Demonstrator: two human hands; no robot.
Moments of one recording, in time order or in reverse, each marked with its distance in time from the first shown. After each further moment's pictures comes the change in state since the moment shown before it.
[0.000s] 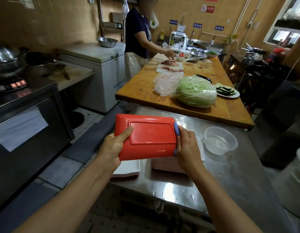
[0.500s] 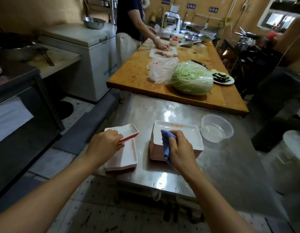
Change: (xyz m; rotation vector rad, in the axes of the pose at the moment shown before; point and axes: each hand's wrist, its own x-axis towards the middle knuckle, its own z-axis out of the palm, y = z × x) left_hand 0.059 -0.028 -0.066 1.665 -0.201 1.058; right_hand -0.022 -0.013 0.021 0.191 -0.114 0.259
